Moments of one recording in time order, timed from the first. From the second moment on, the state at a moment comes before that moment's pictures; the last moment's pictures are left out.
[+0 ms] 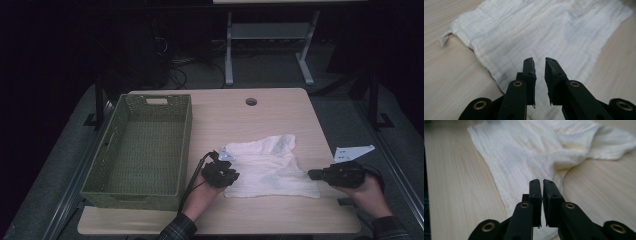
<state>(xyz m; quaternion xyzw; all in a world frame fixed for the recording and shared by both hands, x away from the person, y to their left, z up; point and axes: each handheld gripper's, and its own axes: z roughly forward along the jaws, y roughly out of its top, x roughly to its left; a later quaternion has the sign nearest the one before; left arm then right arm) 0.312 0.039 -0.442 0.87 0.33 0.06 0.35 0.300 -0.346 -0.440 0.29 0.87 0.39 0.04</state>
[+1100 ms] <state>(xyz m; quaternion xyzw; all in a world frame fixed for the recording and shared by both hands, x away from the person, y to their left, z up) 0.299 0.048 -0.449 0.90 0.32 0.08 0.30 0.306 -0.297 -0.439 0.23 0.90 0.38 0.02</state>
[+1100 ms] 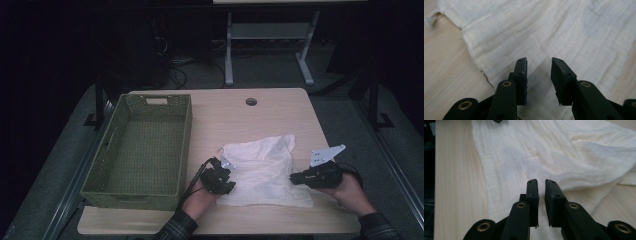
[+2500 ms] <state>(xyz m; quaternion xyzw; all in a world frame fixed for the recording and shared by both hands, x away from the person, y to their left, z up) 0.419 0.033 -0.462 0.84 0.41 0.14 0.31 0.448 -0.329 -0.468 0.37 0.86 0.34 0.07</state>
